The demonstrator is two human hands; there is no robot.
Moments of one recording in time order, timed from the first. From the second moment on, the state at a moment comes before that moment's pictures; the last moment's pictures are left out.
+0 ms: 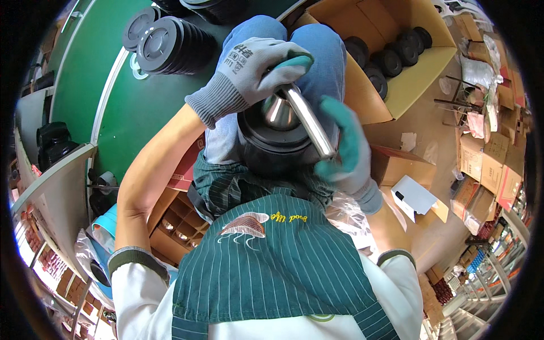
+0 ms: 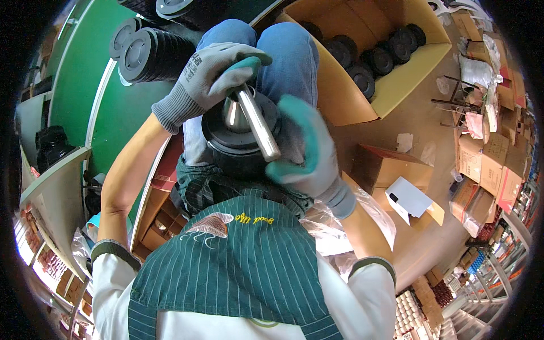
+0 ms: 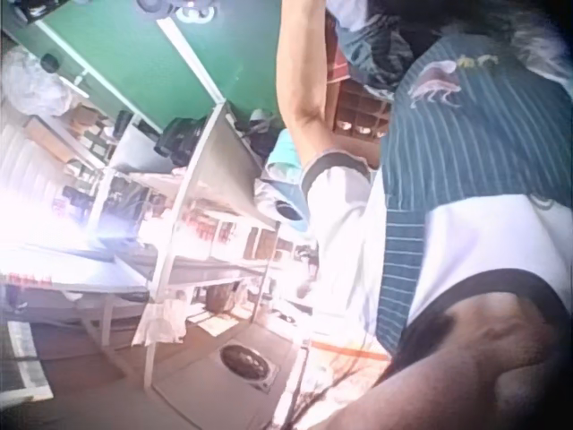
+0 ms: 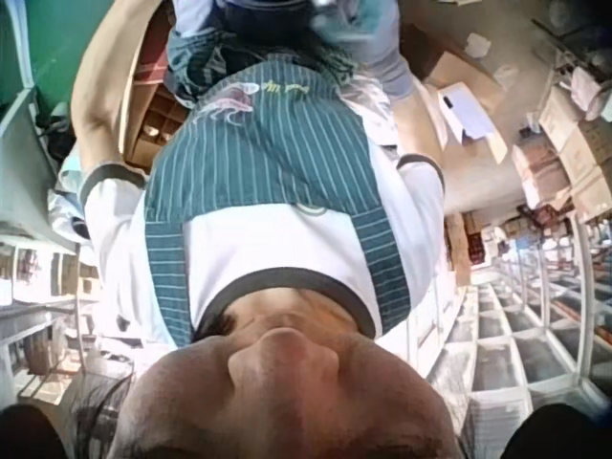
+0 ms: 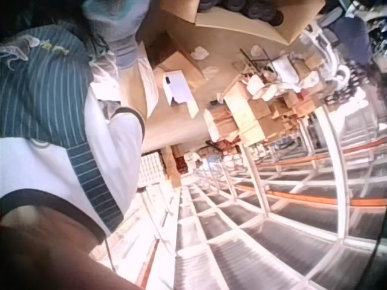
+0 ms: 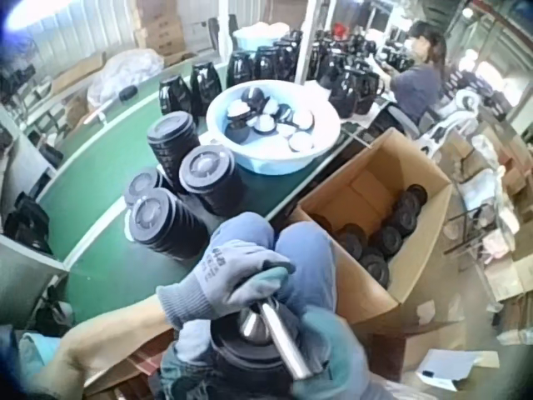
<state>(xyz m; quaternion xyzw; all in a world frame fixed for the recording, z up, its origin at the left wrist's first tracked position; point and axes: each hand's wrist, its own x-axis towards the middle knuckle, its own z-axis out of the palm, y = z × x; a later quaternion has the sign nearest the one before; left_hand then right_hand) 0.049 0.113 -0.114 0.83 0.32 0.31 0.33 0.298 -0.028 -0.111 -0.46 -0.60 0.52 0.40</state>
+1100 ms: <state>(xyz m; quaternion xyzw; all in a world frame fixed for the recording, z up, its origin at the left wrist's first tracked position) 0.039 0.113 -0.098 0.89 0.30 0.22 0.27 0.302 -0.047 -0.137 -0.59 -0.53 0.32 0.52</state>
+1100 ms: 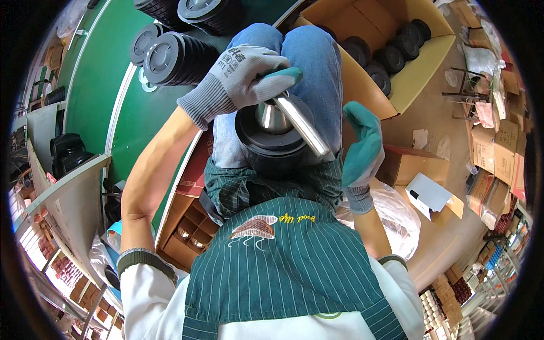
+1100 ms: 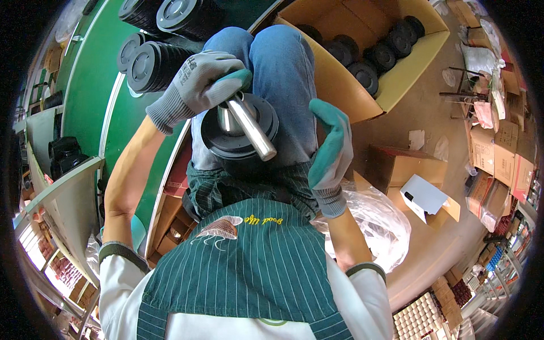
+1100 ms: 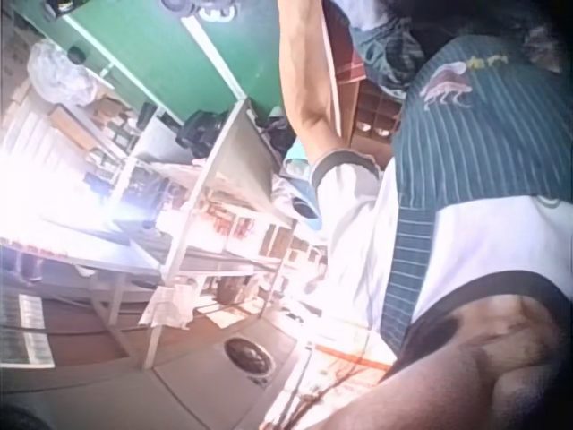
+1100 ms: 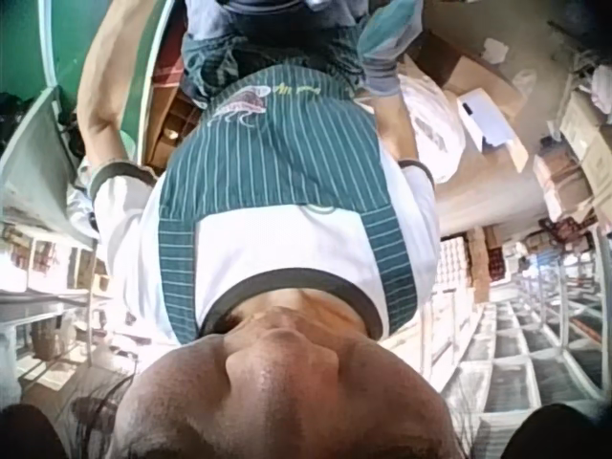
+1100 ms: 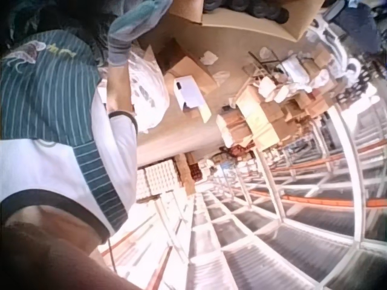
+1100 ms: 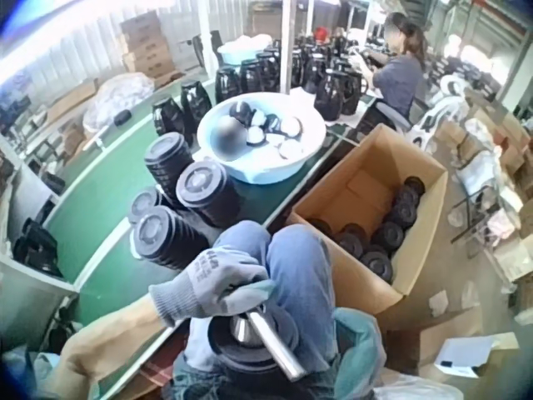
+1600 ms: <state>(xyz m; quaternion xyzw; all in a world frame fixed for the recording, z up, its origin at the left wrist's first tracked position) 0.057 0.087 -0.066 0.81 0.57 0.10 0.08 0.232 0.050 -0.141 -0.28 -0.60 0.56 0.50</state>
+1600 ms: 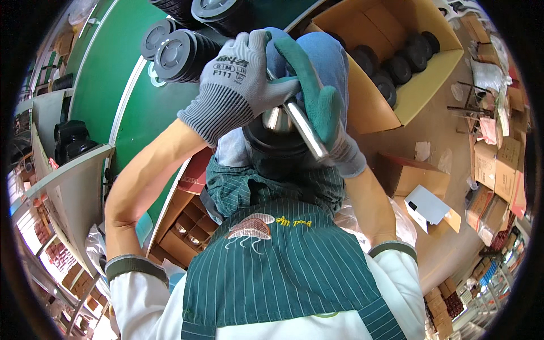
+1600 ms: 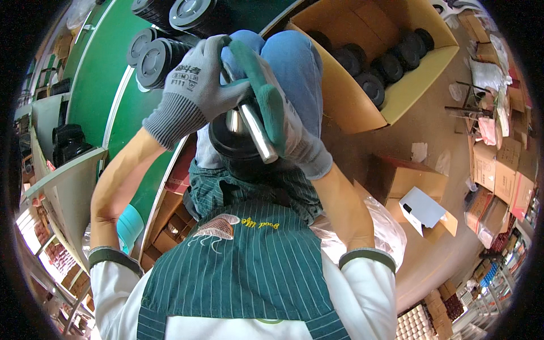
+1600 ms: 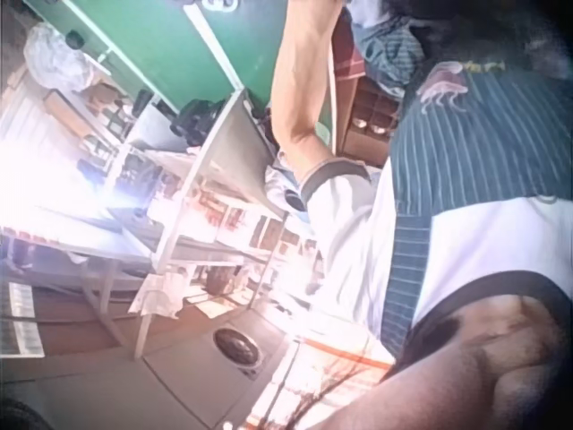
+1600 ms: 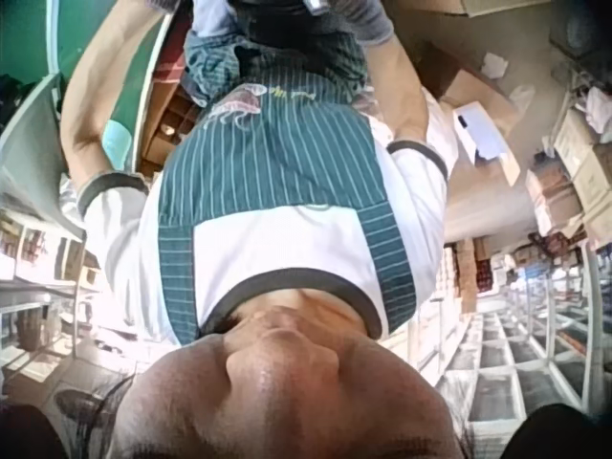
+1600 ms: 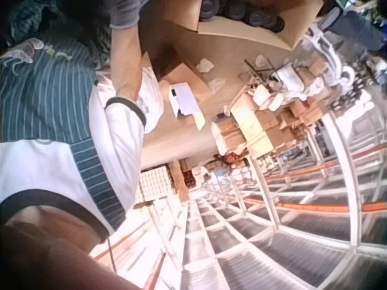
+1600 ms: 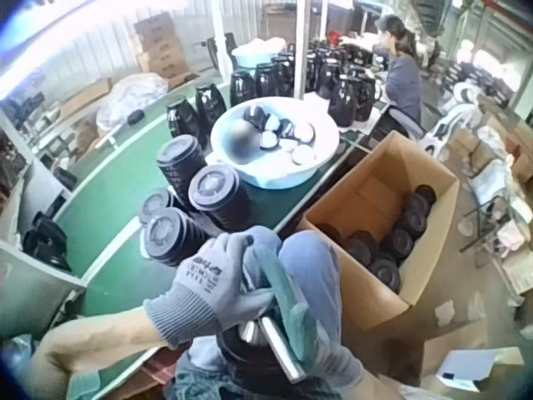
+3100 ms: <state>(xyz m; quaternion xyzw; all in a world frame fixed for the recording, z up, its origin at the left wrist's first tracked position) 0.086 0.023 0.012 0.62 0.69 -0.19 0.31 0.215 0.098 -0.141 -0.34 -0.37 0.81 0.30</state>
